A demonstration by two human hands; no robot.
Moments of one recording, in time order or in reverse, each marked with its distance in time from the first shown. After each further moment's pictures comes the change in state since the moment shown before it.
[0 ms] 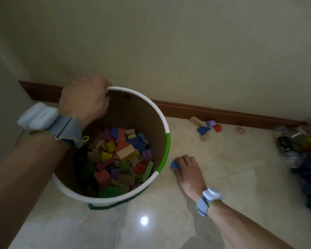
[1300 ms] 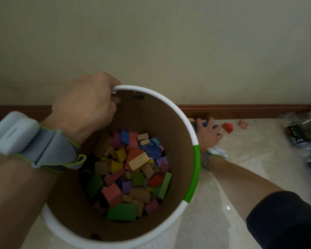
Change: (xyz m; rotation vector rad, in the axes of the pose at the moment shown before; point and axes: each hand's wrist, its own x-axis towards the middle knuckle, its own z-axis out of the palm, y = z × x) left_hand 0.058 0.072 0.033 -0.125 -0.106 0.199; right_hand 0.142 0.112 0.015 -0.215 0.182 0.688
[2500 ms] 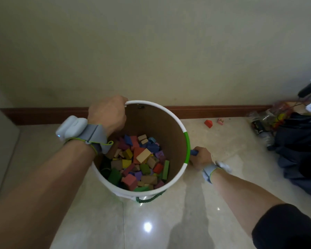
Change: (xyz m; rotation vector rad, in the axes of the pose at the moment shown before) left_hand -0.057 0.003 -0.026 0.019 -0.133 -0.055; right_hand -0.115 0.032 -0.087 0.391 -0.492 0.294
